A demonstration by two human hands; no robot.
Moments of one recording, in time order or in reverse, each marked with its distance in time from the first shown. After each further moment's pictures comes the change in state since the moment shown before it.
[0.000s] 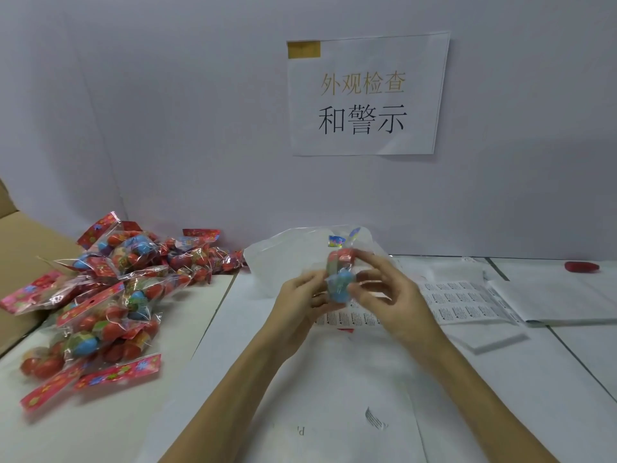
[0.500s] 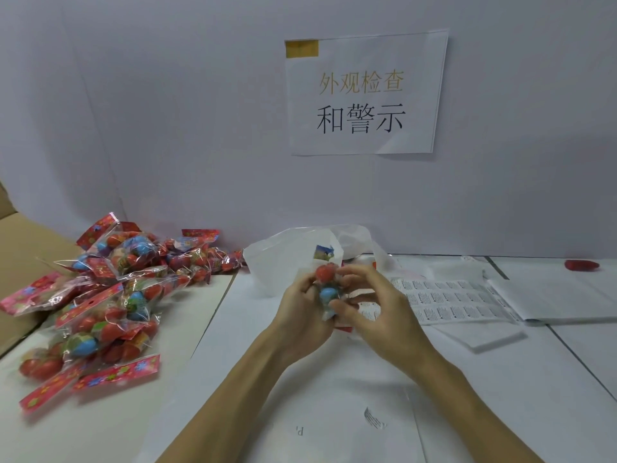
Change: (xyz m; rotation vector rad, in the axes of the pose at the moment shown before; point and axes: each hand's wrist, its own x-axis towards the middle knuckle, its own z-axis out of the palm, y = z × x) left_hand 0.001 -0.003 0.007 -0.394 -0.150 -0.165; right_hand -0.008 0.004 0.015 -0.308 -0.010 -0.190
